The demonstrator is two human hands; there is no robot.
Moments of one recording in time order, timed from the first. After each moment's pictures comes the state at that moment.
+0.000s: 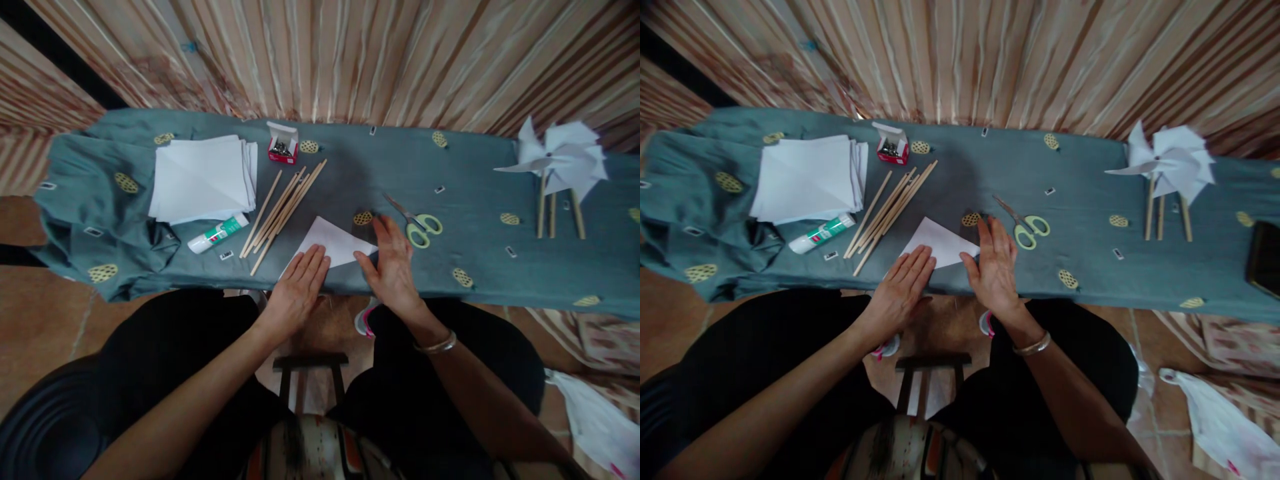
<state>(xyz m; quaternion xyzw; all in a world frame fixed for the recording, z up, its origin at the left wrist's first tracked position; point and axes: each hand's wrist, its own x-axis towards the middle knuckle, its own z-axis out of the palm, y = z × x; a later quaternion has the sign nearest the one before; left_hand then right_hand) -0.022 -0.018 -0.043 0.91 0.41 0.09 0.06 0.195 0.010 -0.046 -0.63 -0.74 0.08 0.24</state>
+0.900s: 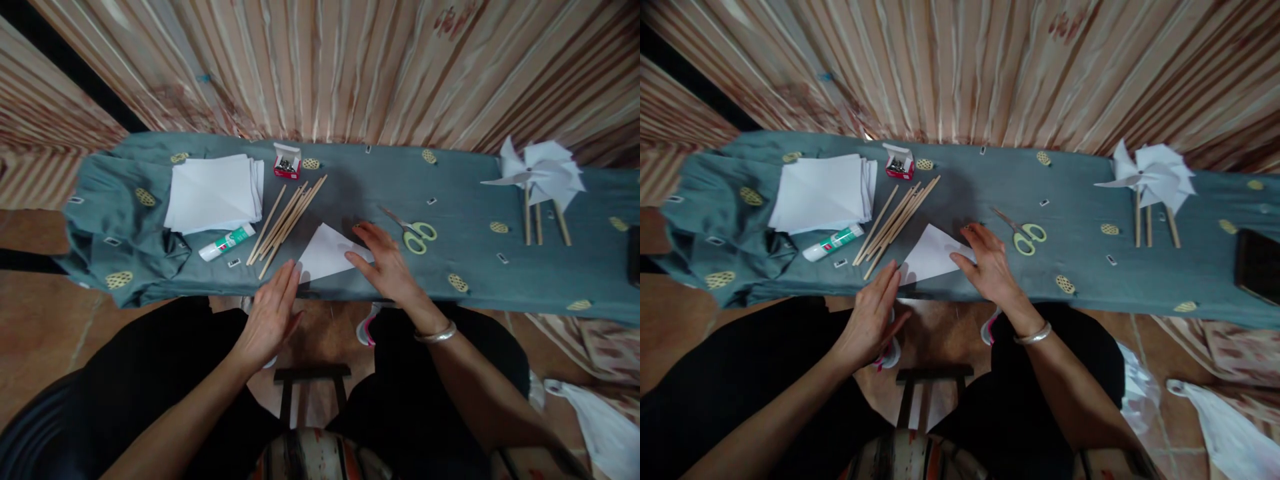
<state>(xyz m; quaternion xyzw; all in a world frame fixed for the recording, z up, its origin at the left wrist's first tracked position) -0.063 -0.045 -0.037 0.86 0.46 0.20 0.07 0.196 0.034 -0.032 -0.56 -0.77 0.16 0.26</state>
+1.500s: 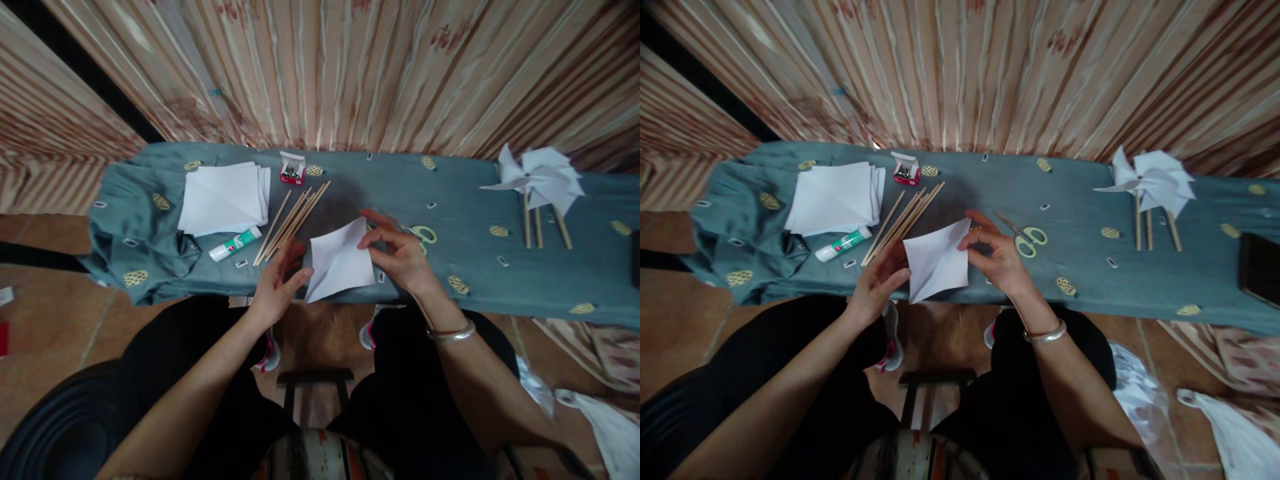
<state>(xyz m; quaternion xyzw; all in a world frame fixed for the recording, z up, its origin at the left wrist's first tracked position) -0.043 0.001 -0.020 0.46 0.50 0.47 0.56 0.199 0.047 0.001 -0.46 -0.65 0.40 0.45</state>
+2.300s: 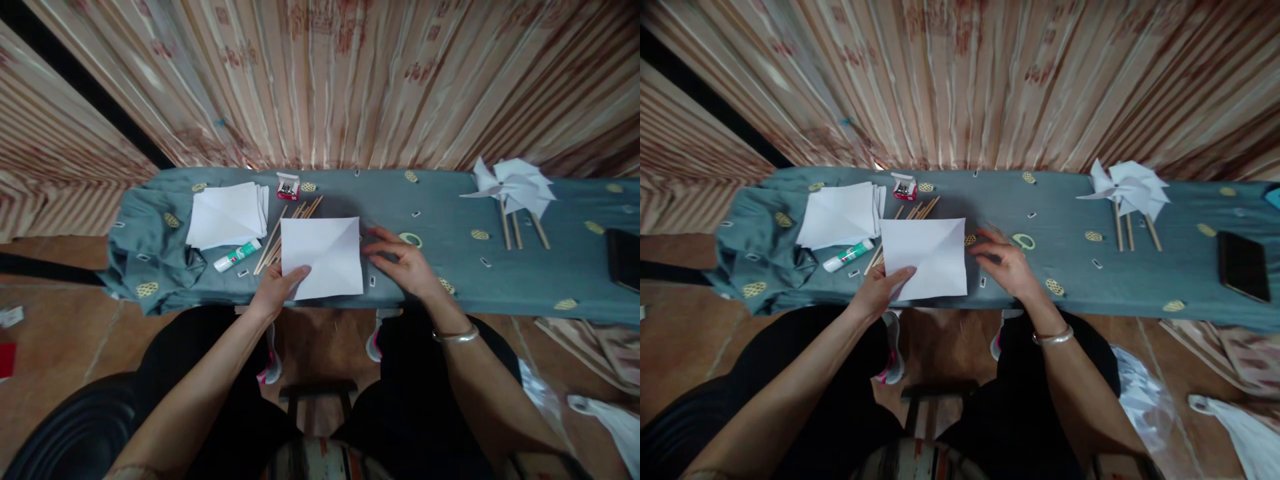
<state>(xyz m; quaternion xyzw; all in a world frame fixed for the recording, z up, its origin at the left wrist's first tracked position) -0.027 0.013 -0.001 0.29 0.52 0.47 0.66 0.240 0.042 -0.005 -0.50 -0.74 0.28 0.34</state>
